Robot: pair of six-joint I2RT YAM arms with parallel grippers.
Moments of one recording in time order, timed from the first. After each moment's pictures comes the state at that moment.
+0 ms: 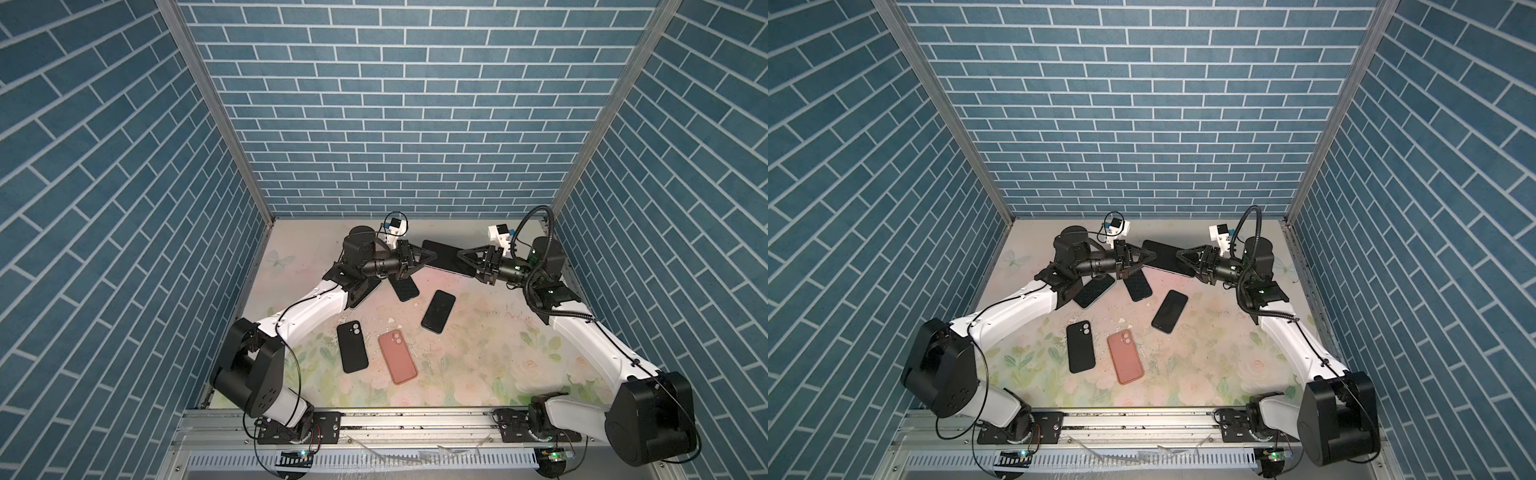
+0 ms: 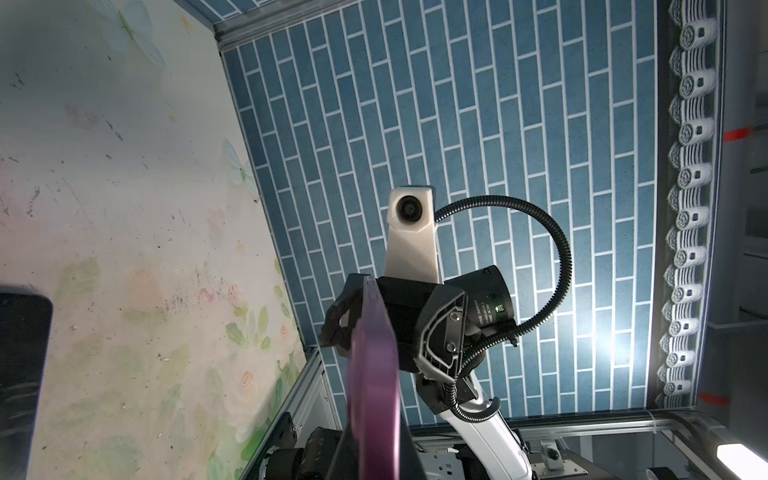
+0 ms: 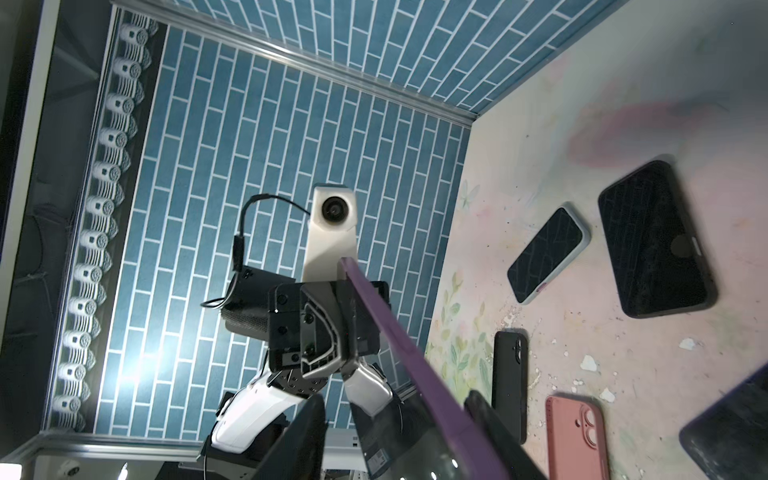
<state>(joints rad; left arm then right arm) -0.54 1.53 1.09 0.39 0.84 -1.30 0.27 1.23 0.86 0.26 -1.01 1.16</state>
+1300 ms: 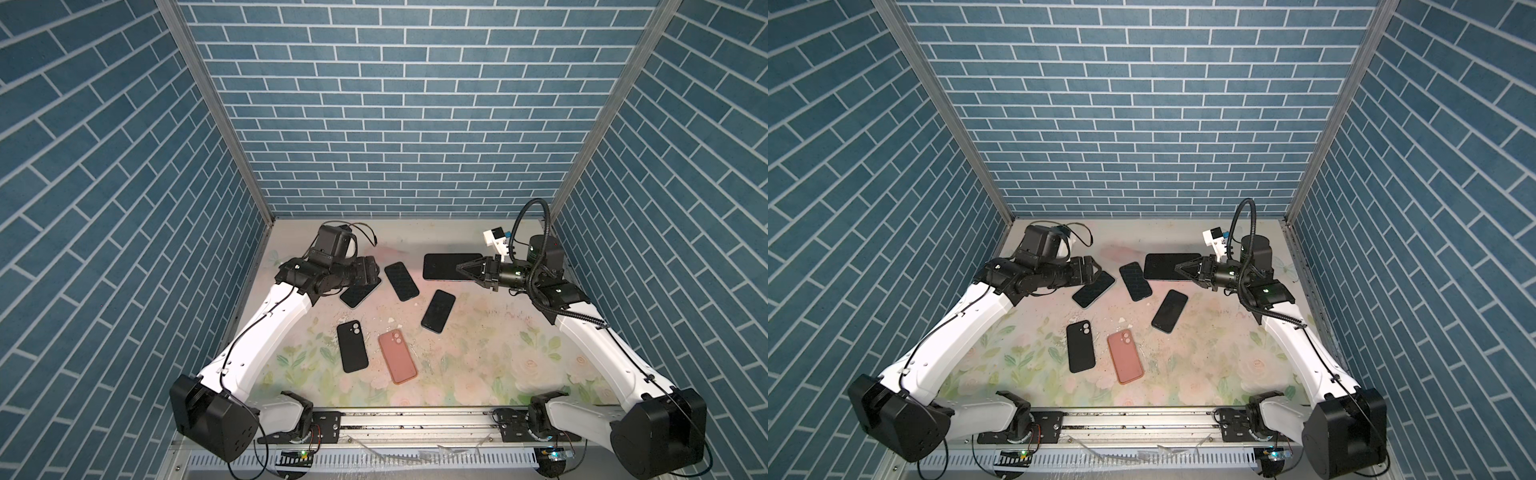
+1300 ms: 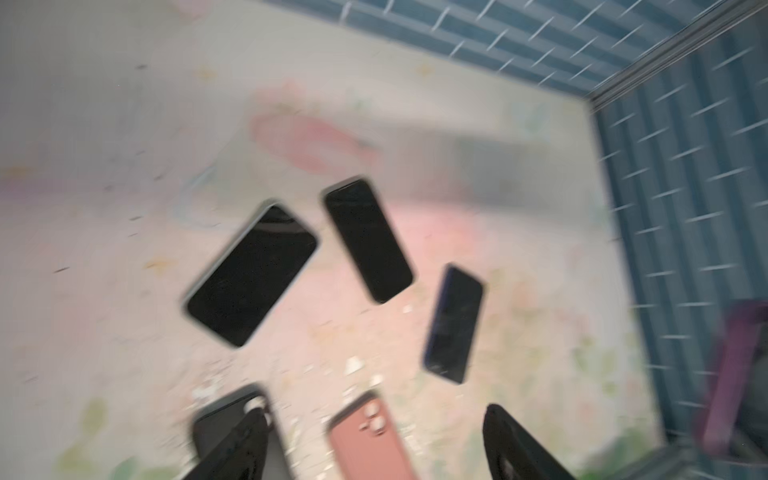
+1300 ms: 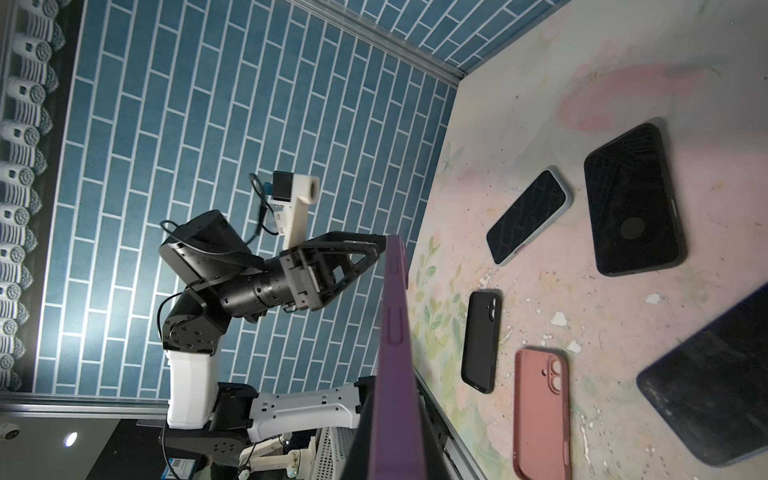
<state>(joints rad) -0.43 1.30 1.26 -0.93 0.03 -0.40 0.29 1.15 0.93 -0.15 -1.01 0.85</state>
